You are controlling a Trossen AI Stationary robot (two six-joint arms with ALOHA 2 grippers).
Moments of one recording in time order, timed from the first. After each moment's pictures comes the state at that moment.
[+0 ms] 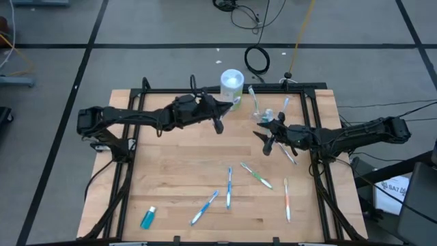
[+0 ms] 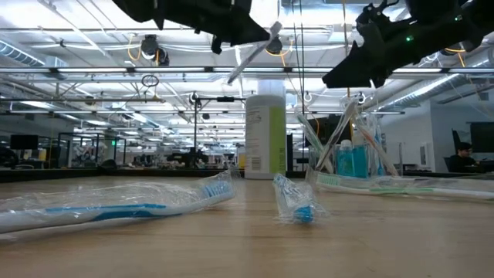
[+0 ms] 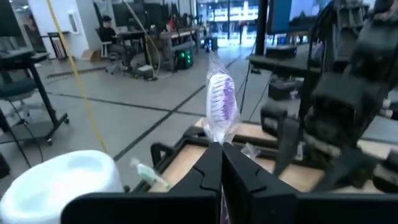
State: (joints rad) left arm 0.18 1.55 1.08 0.44 -0.17 0.05; right arm 0.01 0.94 0.42 0.22 0.45 0.12
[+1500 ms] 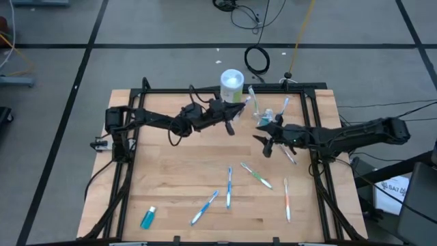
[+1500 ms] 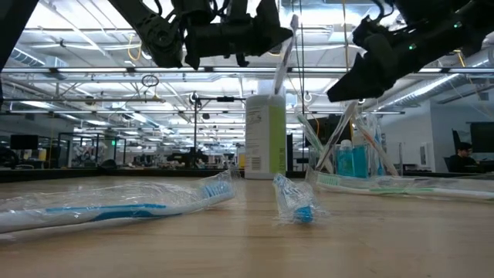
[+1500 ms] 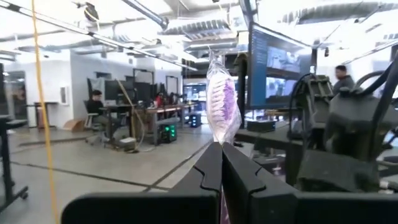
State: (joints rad) left arm 0.19 1.87 1.08 1.11 -0.08 0.06; right arm -0.02 0.96 0.42 0.14 0.34 0.15
